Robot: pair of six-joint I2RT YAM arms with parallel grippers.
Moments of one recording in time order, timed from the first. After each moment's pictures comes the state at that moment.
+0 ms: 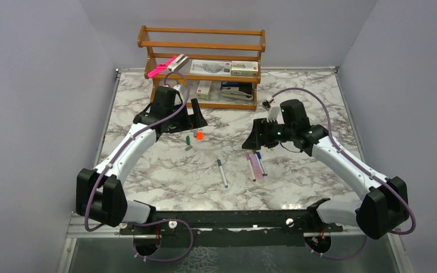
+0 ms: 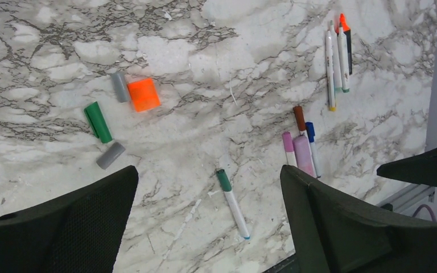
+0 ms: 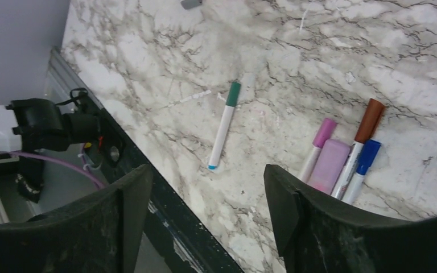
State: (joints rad) left arm -0.32 1.39 1.10 -0.49 0.28 -0.50; right arm 0.46 1.26 0.94 -0.40 -0.52 0.36
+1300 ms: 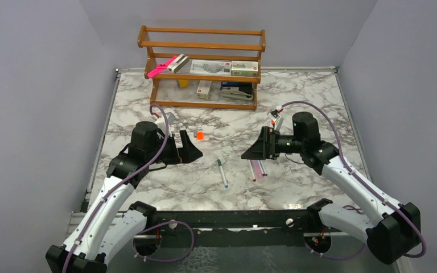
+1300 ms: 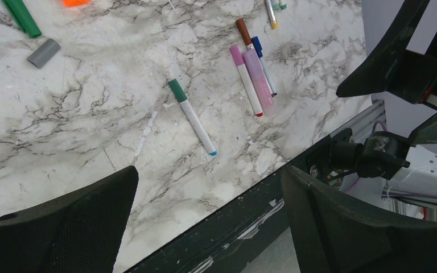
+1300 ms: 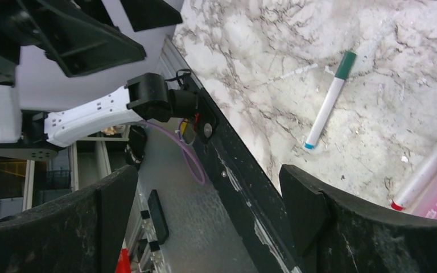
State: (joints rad) left arm -0.37 0.78 0.80 -0.63 0.42 -0.54; right arm 0.46 1.01 0.74 -0.26 -0.80 0.65
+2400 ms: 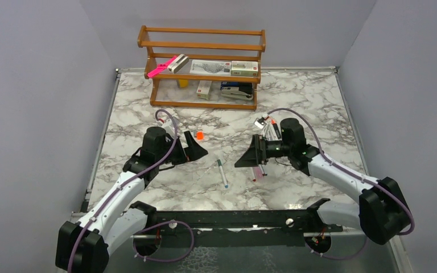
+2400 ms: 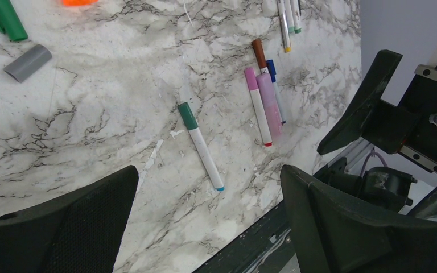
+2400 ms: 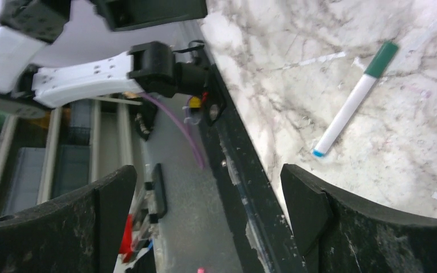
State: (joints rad) left arm -0.37 0.90 0.53 -0.22 0.42 -0.69; right arm 0.49 1.19 0.55 0.22 -0.99 0.74
